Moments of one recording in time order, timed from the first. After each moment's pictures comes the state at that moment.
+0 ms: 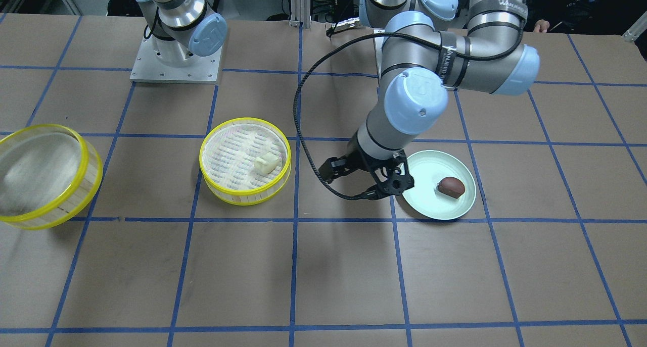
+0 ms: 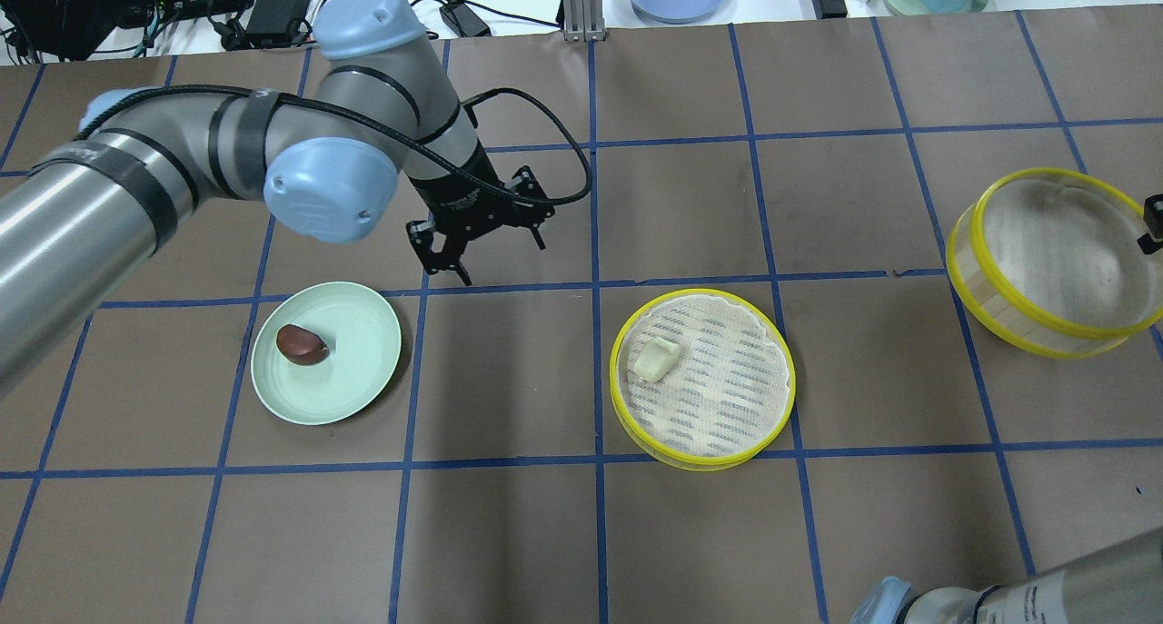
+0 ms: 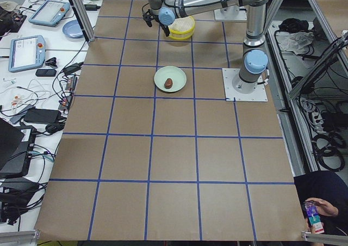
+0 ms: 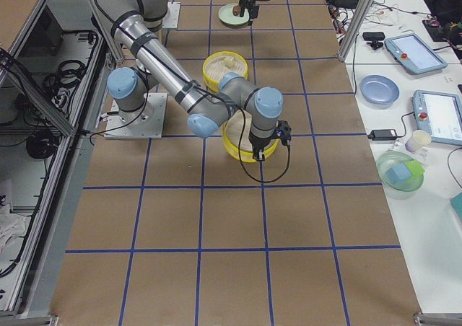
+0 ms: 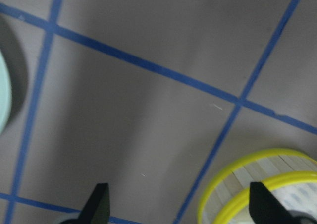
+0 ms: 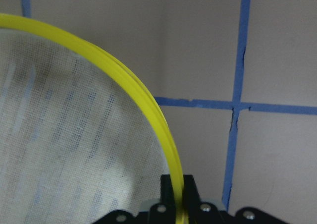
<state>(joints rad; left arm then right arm) -1.70 -1.83 -1.67 -1.33 1.41 -0.47 0.87 -1.31 1.71 -1.93 -1.57 -0.73</state>
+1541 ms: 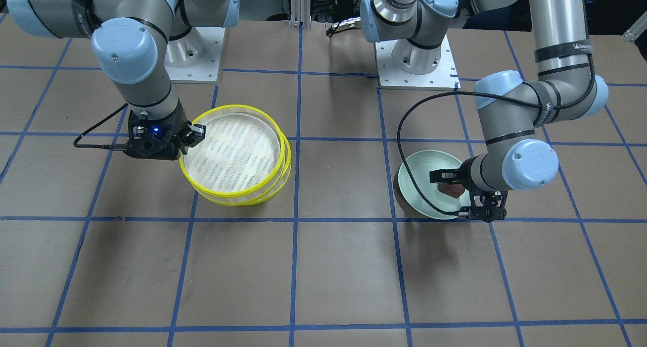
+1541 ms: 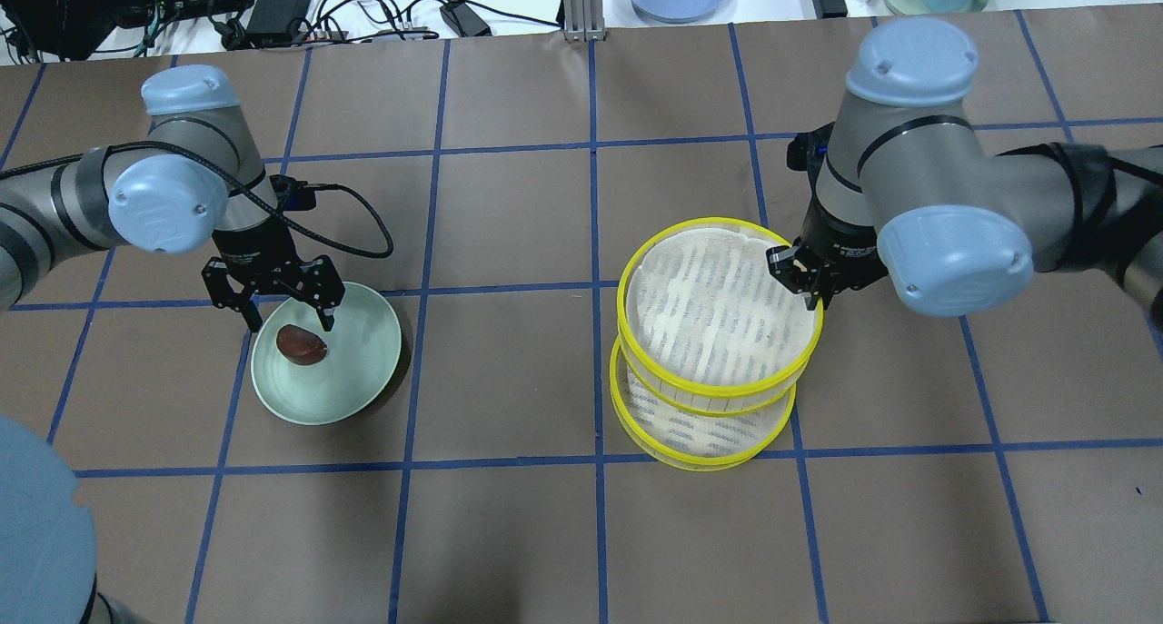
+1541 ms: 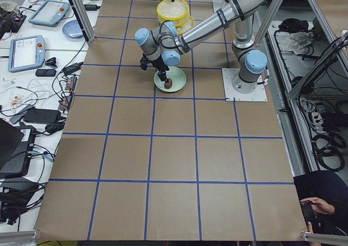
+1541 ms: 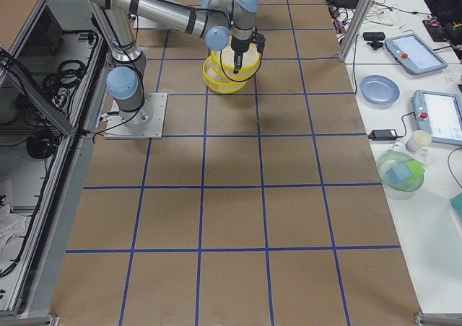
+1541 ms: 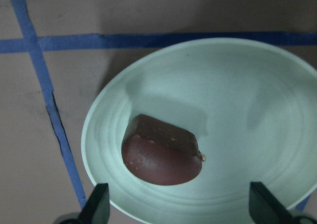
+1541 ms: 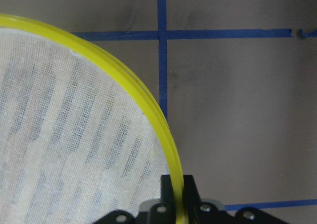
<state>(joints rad) -1.35 -1.93 -1.80 -1.37 1.70 0.21 1.60 -1.52 1.96 -1.91 -1.63 0.04</state>
